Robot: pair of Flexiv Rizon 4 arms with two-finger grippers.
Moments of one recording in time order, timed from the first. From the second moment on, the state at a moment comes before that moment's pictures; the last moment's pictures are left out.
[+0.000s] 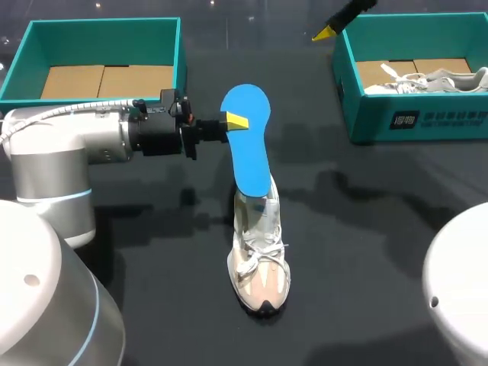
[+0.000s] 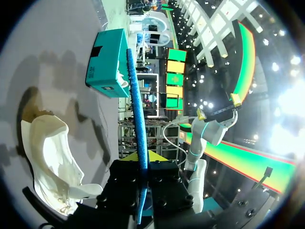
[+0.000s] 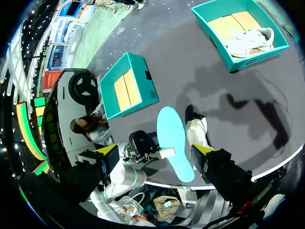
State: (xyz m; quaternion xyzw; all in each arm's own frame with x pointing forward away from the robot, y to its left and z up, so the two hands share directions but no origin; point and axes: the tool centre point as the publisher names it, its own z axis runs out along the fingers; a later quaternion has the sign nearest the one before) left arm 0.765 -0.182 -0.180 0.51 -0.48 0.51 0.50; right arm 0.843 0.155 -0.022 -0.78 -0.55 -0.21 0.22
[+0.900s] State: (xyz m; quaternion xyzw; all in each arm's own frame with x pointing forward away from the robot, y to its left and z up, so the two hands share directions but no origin) left arm 0.765 -0.181 -0.180 0.51 -0.48 0.51 0.50; right arm 0.846 0.226 -0.020 -0.77 -0.64 -0.04 0.02
